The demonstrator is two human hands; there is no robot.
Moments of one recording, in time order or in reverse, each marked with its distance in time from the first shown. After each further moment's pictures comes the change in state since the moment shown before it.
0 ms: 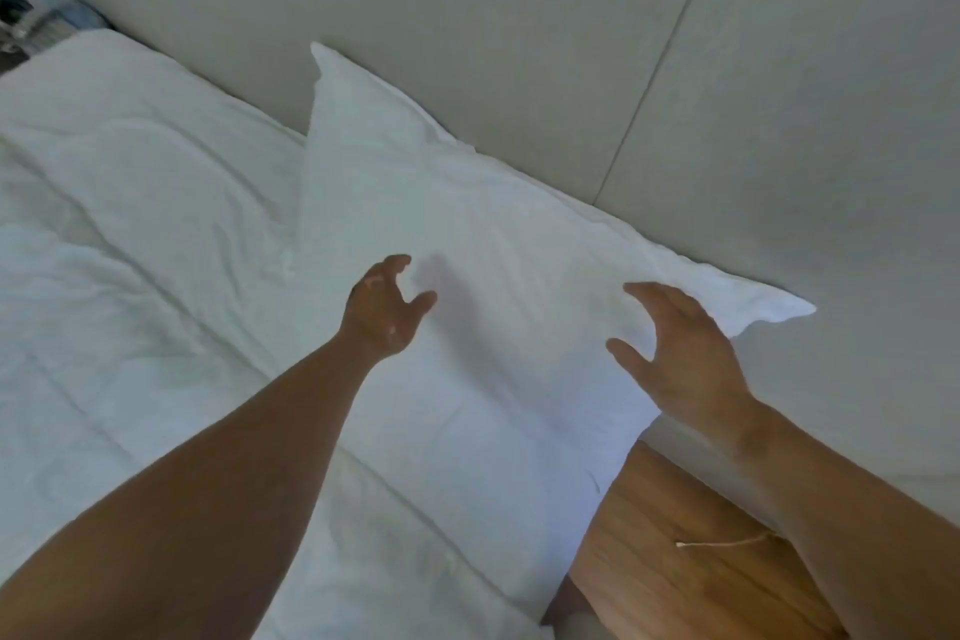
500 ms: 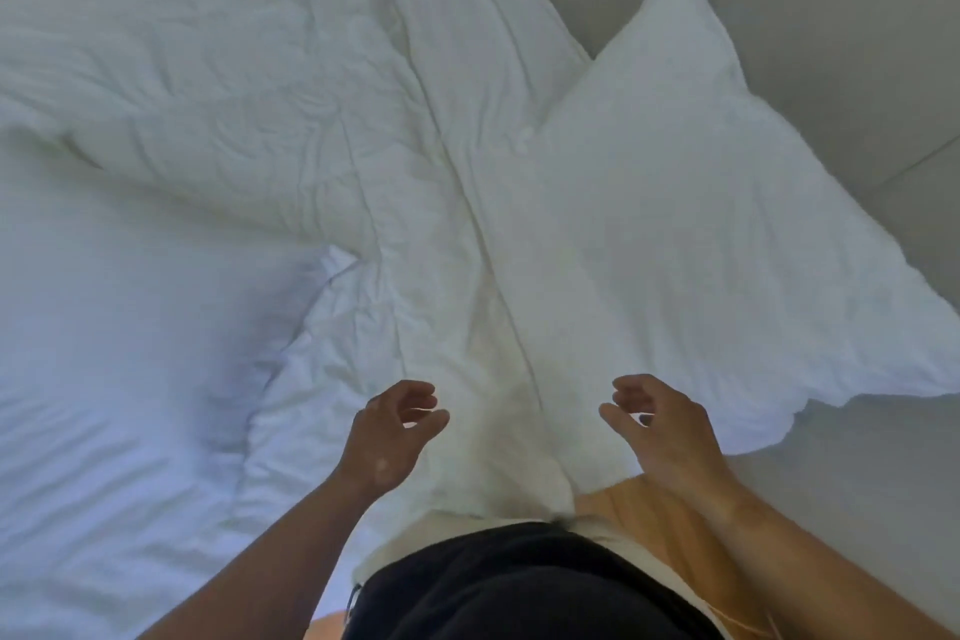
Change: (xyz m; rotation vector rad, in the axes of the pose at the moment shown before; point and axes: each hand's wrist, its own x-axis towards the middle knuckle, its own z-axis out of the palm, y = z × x) left_hand -0.406 -0.122 0.027 -0.506 0.219 -0.610; right_hand -0.164 -0.098 0.068 0.306 -0.572 -0.063
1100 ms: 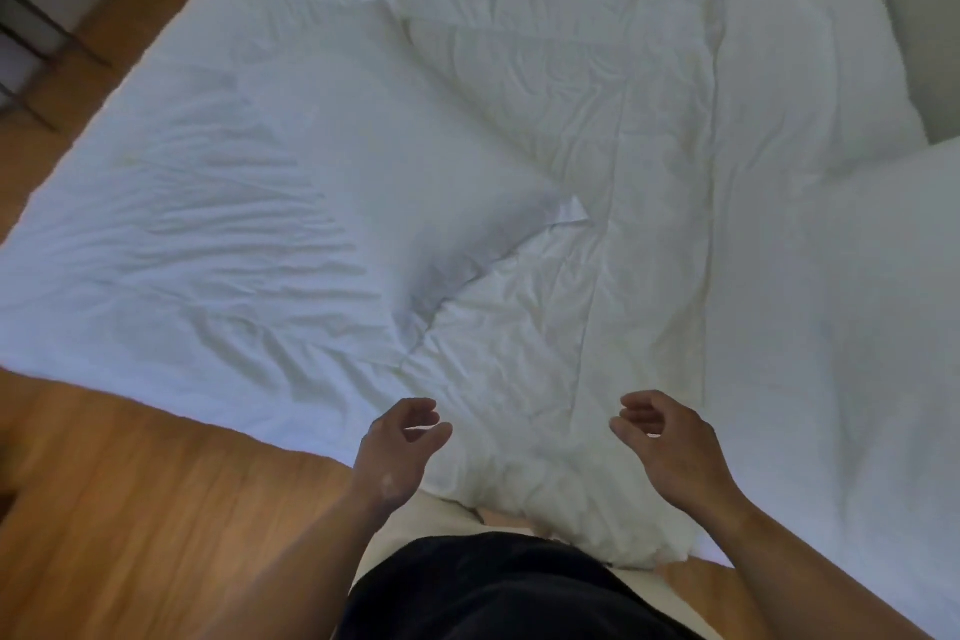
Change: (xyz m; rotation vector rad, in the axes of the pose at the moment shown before) left_hand -0.152 -0.168 -0.059 -0.408 0.437 -0.342; right_hand -0.038 -0.096 0.143 -0.174 -0.424 -0.260
